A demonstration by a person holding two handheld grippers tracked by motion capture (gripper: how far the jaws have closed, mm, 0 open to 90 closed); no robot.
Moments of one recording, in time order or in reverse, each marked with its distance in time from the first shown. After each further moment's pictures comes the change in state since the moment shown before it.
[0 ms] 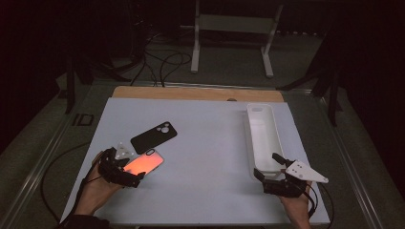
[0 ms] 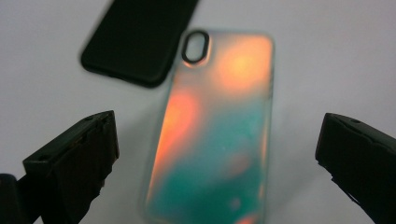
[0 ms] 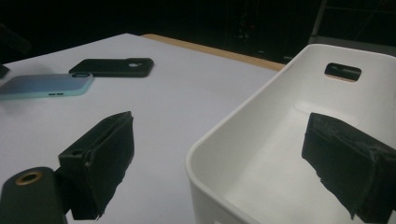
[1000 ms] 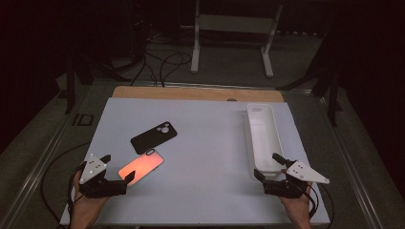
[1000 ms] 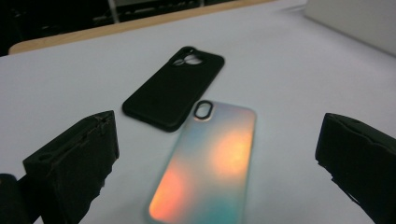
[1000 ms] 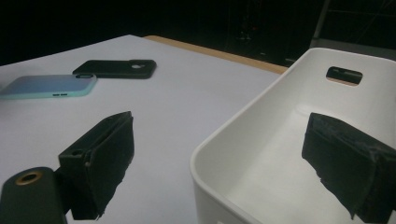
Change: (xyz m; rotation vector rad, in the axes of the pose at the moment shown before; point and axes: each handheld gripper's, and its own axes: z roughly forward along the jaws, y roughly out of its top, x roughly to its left) left arm -0.009 -0.053 -0.051 -0.482 0.062 -0.163; right arm 0.002 0.002 -0.002 -0.004 0.010 -0.009
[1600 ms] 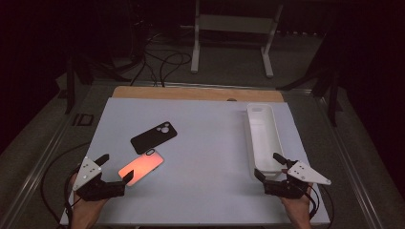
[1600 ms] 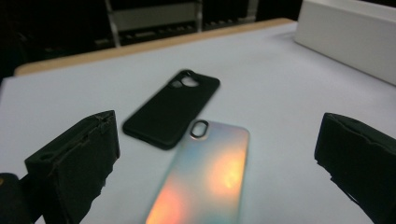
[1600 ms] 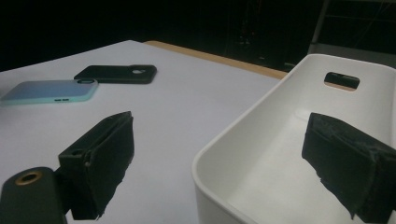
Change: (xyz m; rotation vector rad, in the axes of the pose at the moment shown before) left arm -0.004 -0.003 -0.006 -0.092 -0.025 -0.001; right arm 0.001 0.002 -0.003 -0.019 -0.002 0.000
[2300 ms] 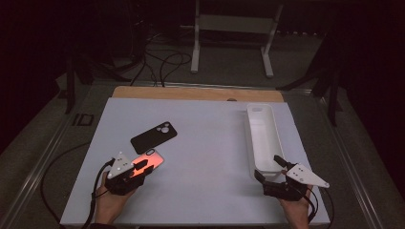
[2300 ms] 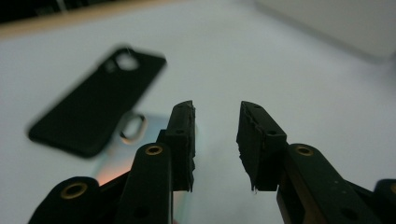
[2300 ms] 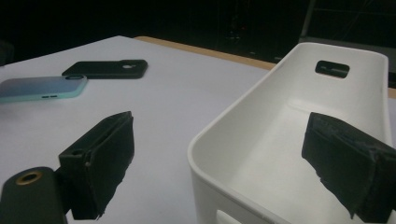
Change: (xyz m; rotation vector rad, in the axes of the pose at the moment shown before) left arm -0.029 0.010 0.041 0.073 -0.125 0.027; right arm 0.003 -0.008 0.000 0.014 -0.043 0.019
